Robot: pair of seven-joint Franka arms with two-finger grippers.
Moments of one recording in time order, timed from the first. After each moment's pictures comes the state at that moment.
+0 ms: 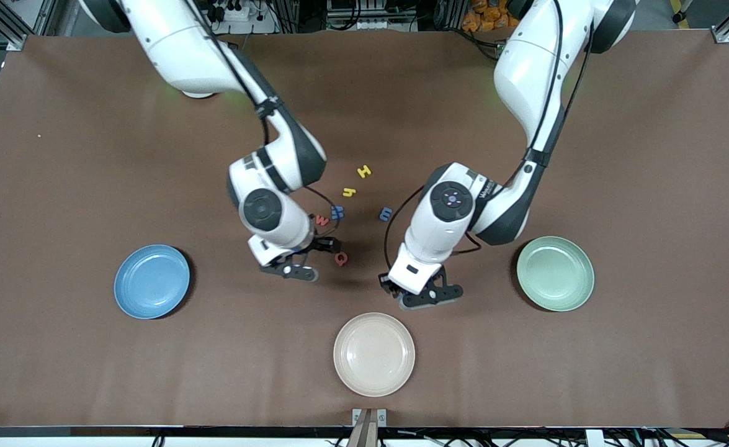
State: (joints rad) left arm -0.55 0.85 -0.02 -1.24 0.00 2.50 -0.71; right arm 0.63 0.74 -0.04 -1.46 0.14 2.19 0.74
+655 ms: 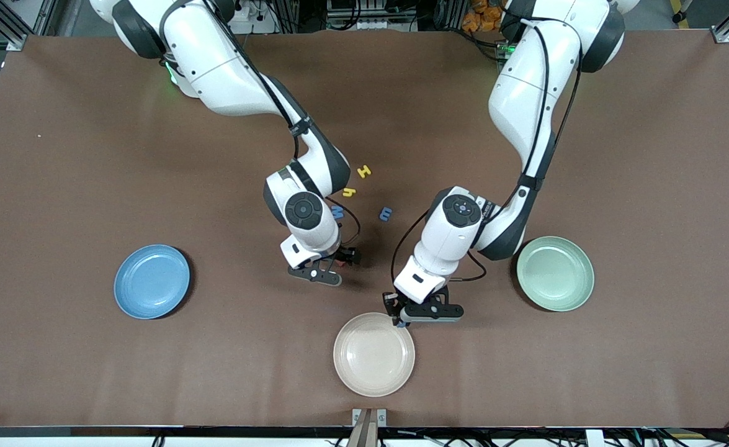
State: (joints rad) left arm -0.54 0.95 0.00 -1.23 0.00 2.73 -0.60; right arm 0.66 0.88 -0.05 -1.37 0.11 2.30 0.79
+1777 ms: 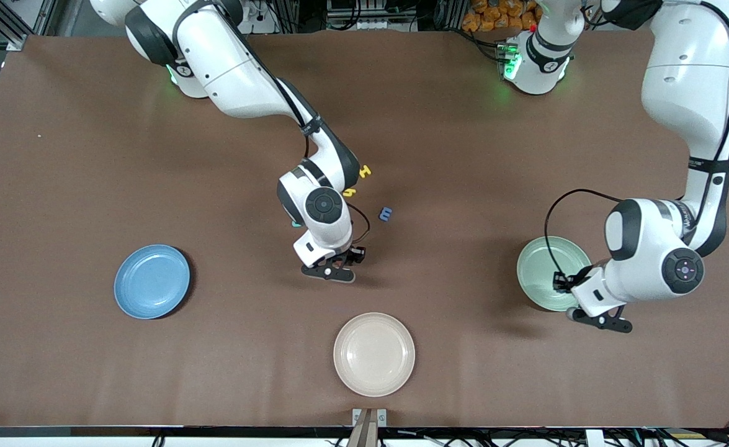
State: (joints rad) left arm 0.05 0.70 -0.13 -1.52 0.00 2.10 0.18; right arm 0.69 0.92 -0.05 -1.32 0.02 2.29 0.82
